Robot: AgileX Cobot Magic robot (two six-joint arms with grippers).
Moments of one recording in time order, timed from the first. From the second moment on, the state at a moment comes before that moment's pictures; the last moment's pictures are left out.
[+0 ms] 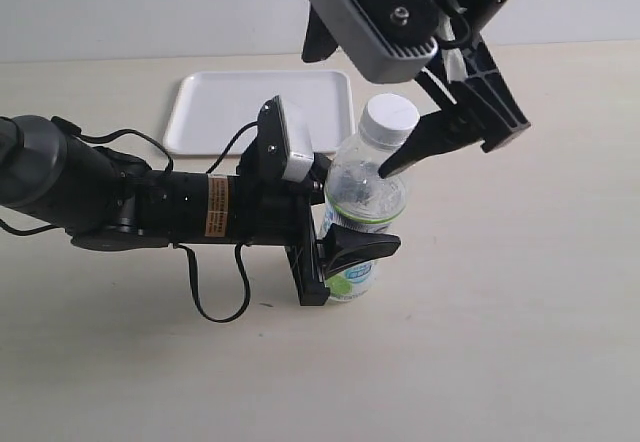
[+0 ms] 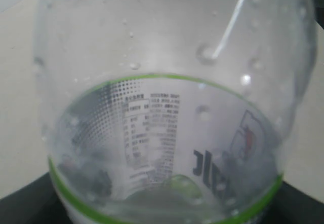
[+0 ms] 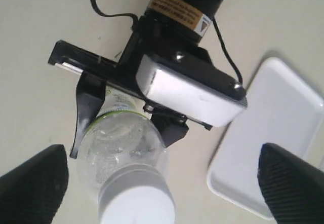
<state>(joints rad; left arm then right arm) -0.58 2.08 -0.89 1.02 -1.02 -0.36 0.47 1.57 -1.42 0.31 1.13 -1.63</state>
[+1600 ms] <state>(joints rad) -0.58 2.08 -0.89 1.02 -1.03 -0.35 0.47 1.56 -1.42 0.12 1.19 0.00</state>
